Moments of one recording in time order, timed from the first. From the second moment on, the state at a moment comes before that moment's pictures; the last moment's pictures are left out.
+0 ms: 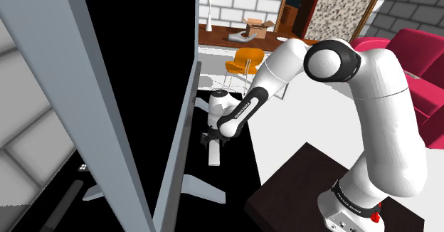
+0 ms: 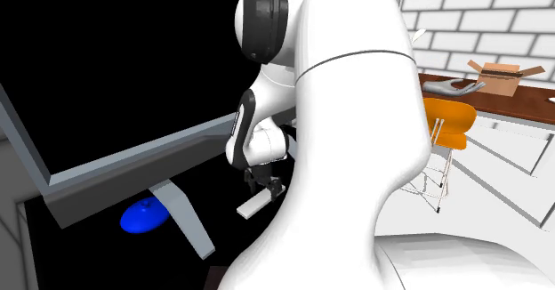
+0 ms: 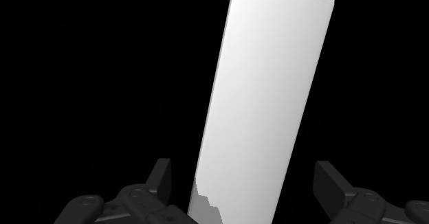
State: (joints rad) arm 0.08 0.69 0.16 -2.03 -0.28 2.69 0.97
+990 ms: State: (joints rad) arm 0.08 0.68 0.16 -2.03 -0.28 2.69 0.97
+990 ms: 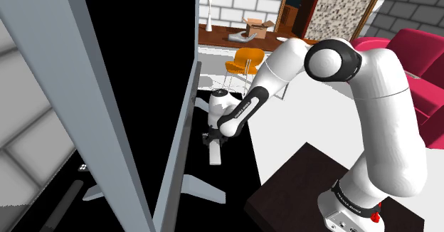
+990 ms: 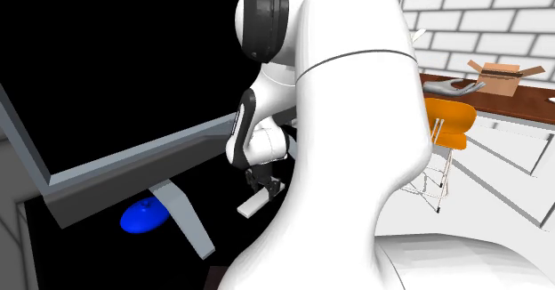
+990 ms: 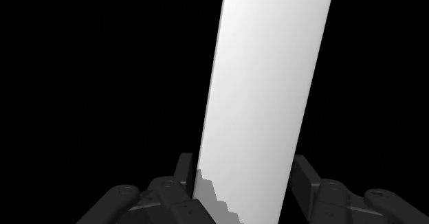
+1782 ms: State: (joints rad) arm 0.05 0.54 0.20 -2.07 -0.24 2.59 0.94
